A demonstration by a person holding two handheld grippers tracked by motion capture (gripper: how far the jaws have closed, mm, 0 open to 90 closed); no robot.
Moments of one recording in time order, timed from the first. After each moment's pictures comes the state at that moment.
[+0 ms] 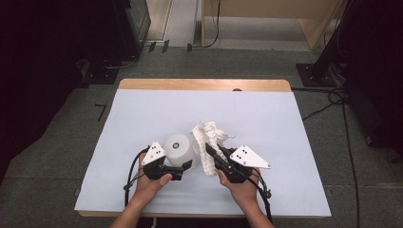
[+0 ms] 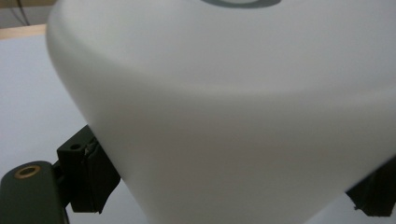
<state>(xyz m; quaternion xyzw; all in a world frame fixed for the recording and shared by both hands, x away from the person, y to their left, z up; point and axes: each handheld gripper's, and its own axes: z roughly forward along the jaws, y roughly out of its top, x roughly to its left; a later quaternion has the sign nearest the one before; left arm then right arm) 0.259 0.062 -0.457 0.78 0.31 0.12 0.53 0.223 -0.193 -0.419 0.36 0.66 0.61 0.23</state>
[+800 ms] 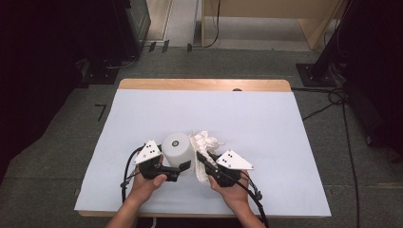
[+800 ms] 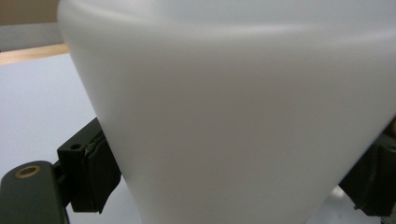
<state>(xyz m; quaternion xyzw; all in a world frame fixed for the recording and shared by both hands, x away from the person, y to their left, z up) 0.259 0.074 -0.441 0.76 0.29 0.09 0.57 0.225 -0.170 -0.448 0.37 0.70 0.58 0.20</state>
